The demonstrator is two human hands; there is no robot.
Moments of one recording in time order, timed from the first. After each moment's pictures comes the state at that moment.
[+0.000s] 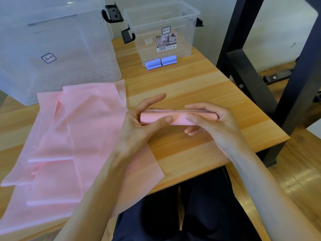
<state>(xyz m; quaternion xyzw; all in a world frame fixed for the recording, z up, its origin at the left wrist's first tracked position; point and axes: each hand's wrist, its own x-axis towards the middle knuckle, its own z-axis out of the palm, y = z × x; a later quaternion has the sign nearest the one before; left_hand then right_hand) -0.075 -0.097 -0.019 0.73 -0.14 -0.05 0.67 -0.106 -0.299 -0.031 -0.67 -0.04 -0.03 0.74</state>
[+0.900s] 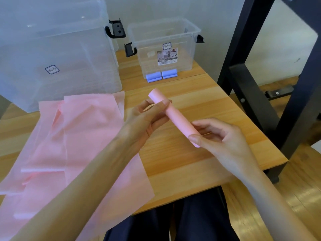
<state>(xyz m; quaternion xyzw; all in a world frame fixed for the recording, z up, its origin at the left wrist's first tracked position) -0.038 -0.130 0.004 0.55 0.01 -0.16 0.82 -0.111 -0.323 -0.028 -0.77 -0.04 -0.06 0.64</state>
